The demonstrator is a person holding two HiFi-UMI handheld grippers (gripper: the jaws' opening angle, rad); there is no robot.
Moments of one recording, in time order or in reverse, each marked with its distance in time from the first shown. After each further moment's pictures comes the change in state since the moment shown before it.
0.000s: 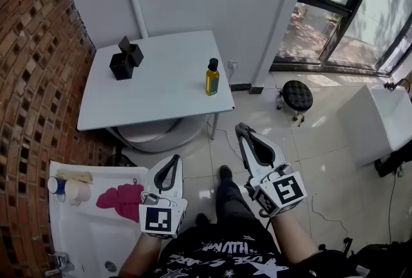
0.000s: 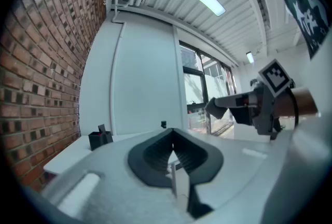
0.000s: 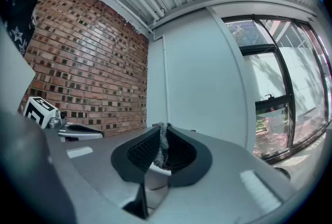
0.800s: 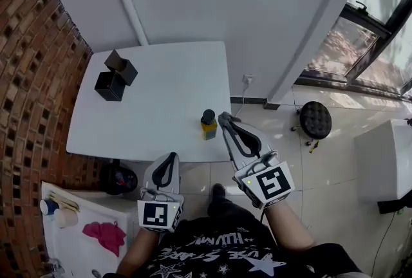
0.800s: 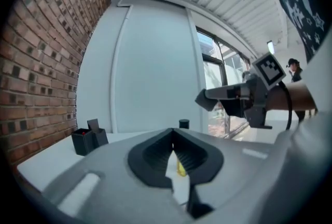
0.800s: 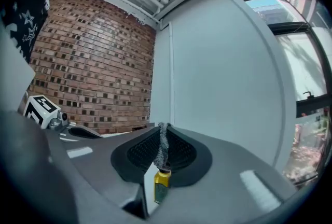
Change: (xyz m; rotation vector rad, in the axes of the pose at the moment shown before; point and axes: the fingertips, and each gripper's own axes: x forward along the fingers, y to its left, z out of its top) left arm 0.223 0.060 -0.022 -0.054 0.038 0.151; right arm 0.221 -0.117 -0.006 -0.082 0.047 0.267
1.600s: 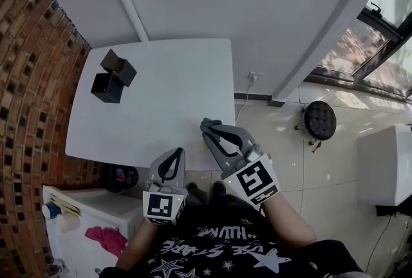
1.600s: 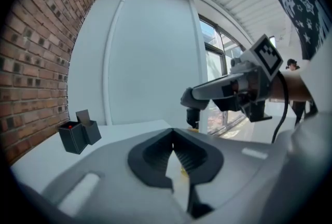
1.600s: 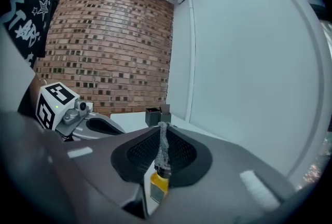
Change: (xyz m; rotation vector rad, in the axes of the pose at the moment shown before) left arm 0.059 0.014 -0.034 -0.004 0.119 -0.042; right arm 0.070 0.015 -0.038 -0.104 0.207 0.224
